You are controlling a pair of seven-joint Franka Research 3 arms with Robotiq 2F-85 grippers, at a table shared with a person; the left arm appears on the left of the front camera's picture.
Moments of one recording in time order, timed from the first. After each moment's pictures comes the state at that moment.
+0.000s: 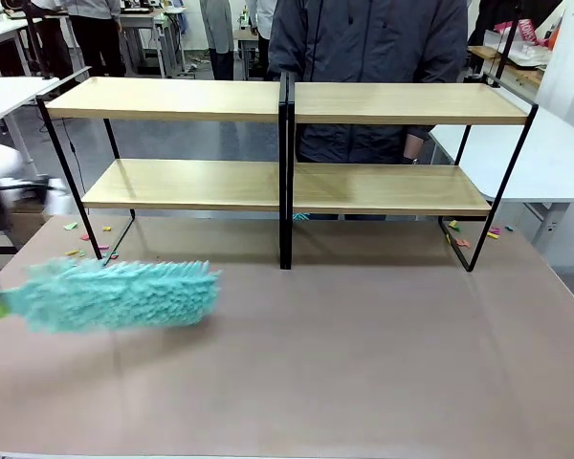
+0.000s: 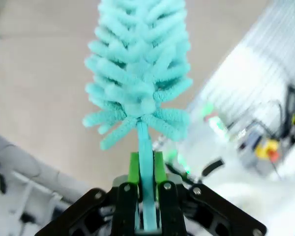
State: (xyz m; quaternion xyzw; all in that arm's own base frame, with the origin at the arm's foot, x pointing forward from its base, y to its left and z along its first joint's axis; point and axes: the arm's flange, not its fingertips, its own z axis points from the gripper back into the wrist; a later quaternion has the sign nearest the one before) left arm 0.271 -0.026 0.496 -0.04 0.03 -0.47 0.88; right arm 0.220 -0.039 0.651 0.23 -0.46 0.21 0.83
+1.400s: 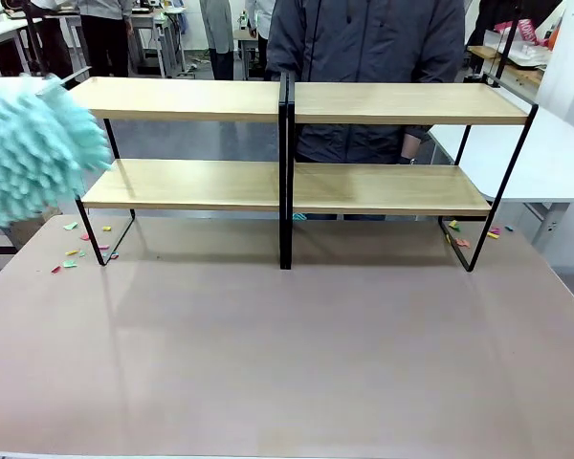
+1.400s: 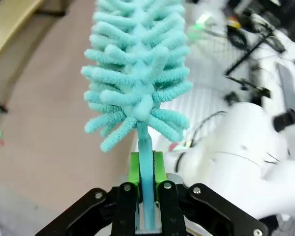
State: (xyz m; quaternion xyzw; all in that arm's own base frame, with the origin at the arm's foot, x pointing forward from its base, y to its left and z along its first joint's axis) left arm 0.167 0.168 0.579 -0.30 -0.24 -0.55 0.74; right arm 0.219 -0.039 0.651 0.23 -0.46 0.21 0.83
